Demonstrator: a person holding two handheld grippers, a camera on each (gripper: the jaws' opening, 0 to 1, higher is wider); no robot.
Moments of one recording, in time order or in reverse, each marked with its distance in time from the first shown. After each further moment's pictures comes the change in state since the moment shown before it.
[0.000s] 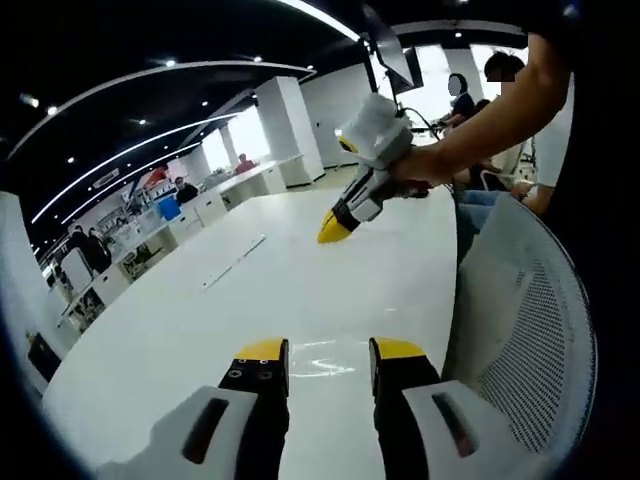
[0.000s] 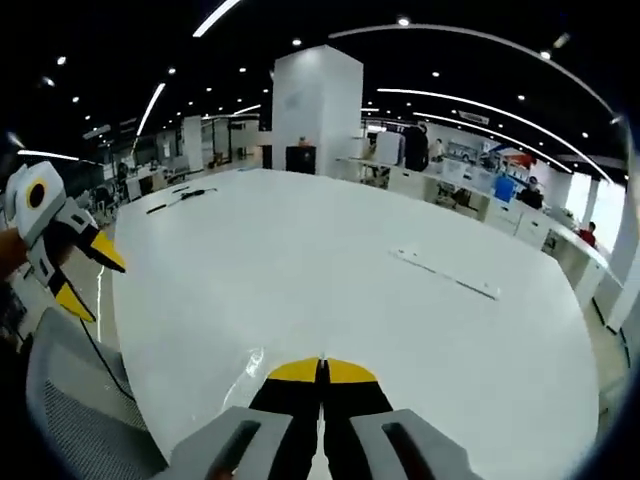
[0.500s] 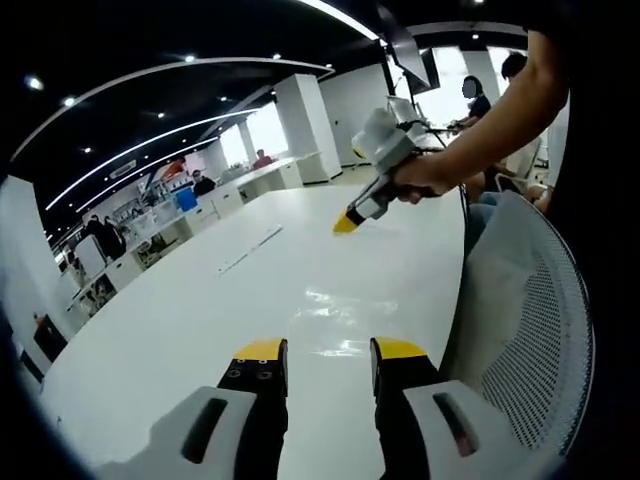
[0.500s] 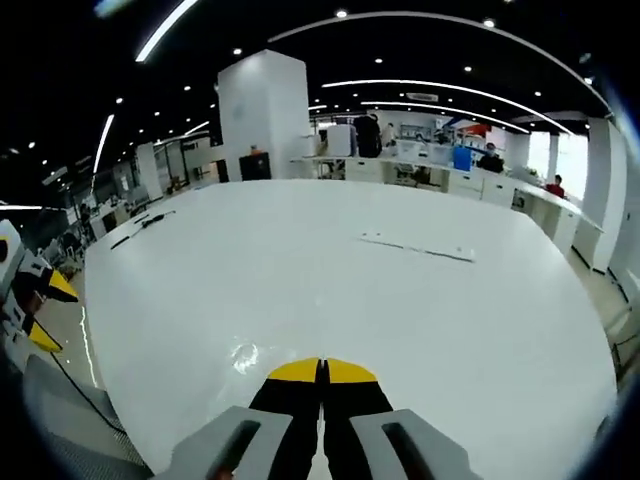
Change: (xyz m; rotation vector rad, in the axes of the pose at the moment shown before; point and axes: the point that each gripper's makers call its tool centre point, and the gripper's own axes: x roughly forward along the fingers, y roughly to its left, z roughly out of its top) left arm -0.022 0.002 -0.015 -0.047 -0.003 0.074; right arm 0.009 -0.025 -0.016 0.238 -0.024 -0.133
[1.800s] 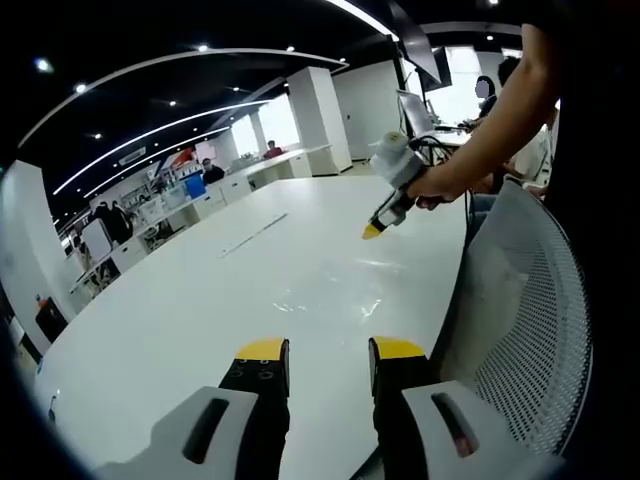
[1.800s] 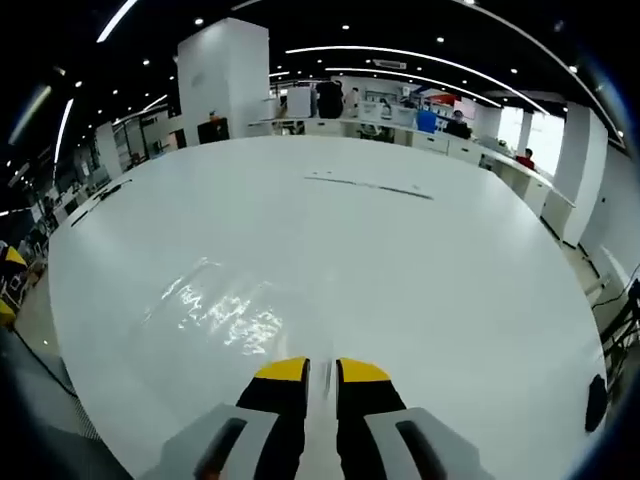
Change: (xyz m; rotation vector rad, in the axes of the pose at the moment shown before) left arm -0.010 0.013 -0.028 -0.038 0.030 0.026; right arm -0.001 -0.048 -0.081 -0.045 0.177 -0.139
